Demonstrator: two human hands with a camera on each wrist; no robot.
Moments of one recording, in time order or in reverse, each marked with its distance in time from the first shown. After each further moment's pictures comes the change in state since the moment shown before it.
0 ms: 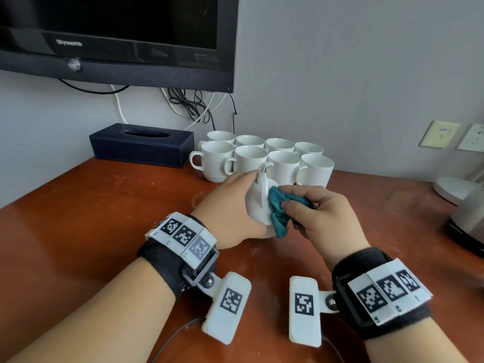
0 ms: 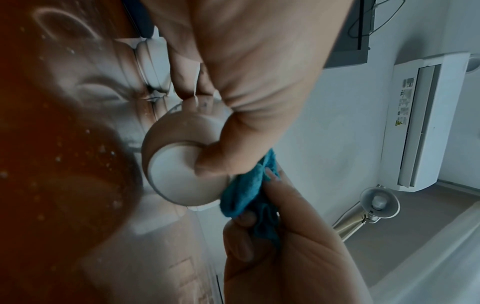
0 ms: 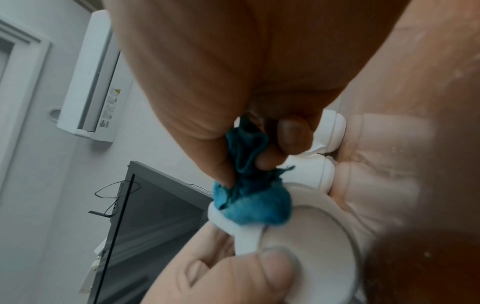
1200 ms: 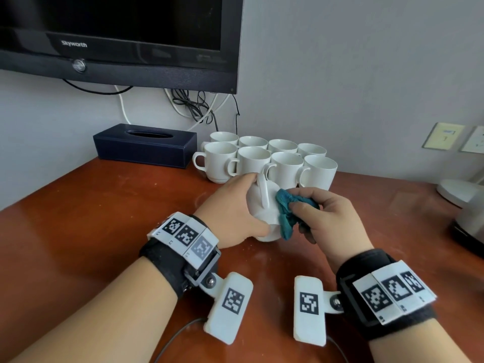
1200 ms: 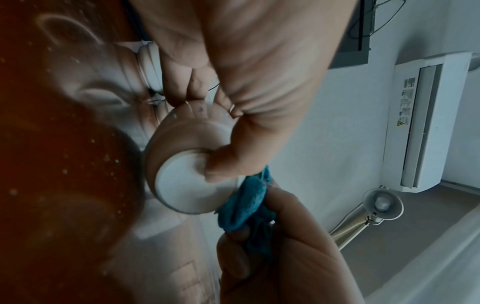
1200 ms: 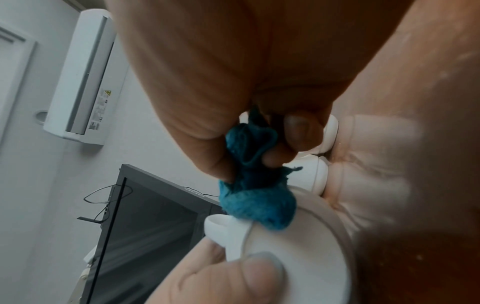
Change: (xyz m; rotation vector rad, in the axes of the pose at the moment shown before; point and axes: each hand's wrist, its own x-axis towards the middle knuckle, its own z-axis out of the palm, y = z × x) left_hand -0.001 0.002 -0.002 -0.016 0.013 -0.081; right_hand 0.003 0.006 -0.003 -0.002 0.004 0.054
